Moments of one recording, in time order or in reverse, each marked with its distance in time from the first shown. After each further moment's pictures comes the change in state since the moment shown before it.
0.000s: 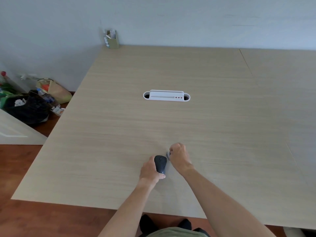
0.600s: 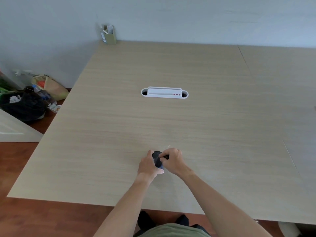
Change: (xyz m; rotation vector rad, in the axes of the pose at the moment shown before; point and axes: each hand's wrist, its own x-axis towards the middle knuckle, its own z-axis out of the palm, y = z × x) left_hand 0.003 0.005 -0.002 -0.048 0.018 0.033; right_hand -0.020 0.006 0.011 0.192 -0.114 -0.090
